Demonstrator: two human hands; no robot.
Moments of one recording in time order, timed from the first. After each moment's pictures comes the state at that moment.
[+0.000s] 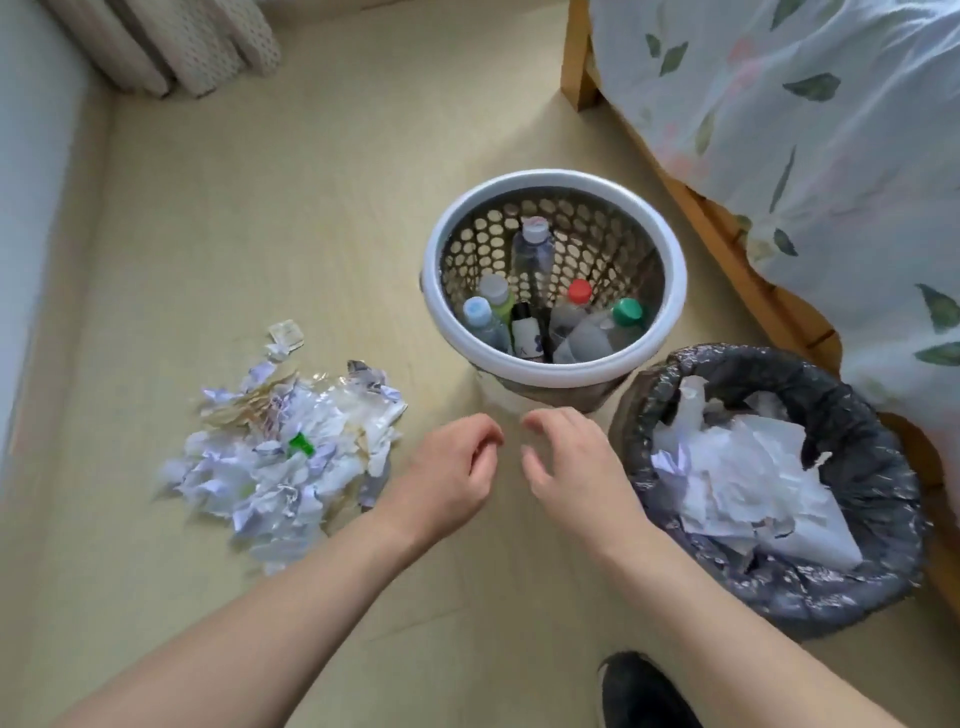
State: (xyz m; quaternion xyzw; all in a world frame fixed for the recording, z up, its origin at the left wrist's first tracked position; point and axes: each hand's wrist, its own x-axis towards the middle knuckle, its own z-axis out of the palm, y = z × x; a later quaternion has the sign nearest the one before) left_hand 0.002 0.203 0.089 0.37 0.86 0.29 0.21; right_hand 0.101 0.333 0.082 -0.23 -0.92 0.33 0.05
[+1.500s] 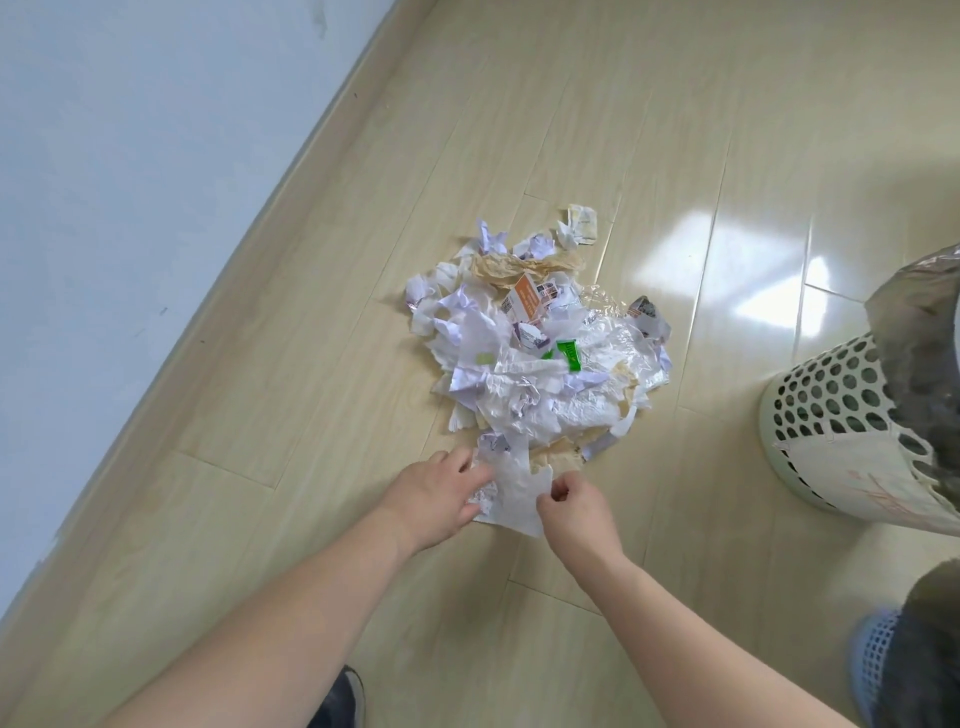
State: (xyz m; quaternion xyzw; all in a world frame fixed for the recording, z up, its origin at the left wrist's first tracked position) left_hand -0.017 -0.103 -0.108 0.23 0.93 0.10 0.26; right_hand 0.003 0.083 -0.061 -0.28 -0.83 0.40 -0.28
